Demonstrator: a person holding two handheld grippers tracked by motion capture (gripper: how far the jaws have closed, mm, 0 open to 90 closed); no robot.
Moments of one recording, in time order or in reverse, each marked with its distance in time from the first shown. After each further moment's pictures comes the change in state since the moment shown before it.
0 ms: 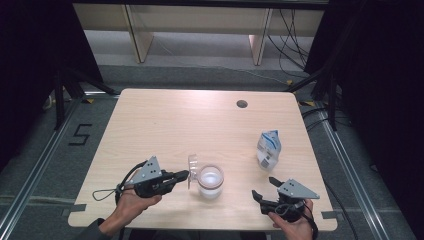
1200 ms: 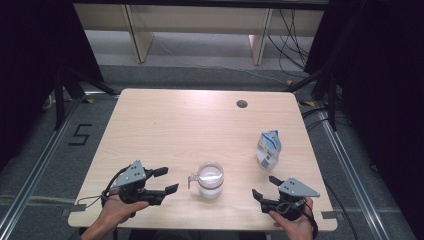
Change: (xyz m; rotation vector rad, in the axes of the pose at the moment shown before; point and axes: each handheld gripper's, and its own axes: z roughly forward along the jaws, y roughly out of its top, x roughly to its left) left arm 0.009 -0.023 -0.034 0.018 0.042 -0.093; right arm -0.006 -0.001 0.004 -0.016 0.019 -0.001
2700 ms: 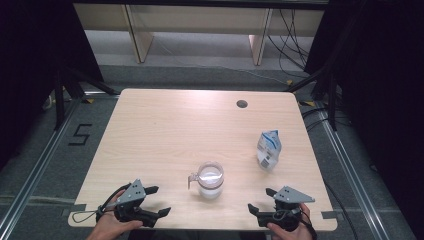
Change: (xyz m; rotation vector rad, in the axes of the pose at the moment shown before) left arm -0.006 -0.047 -0.008 0.217 0.031 0.010; right arm 0.019 -0.013 -0.006 0.139 0.060 0.077
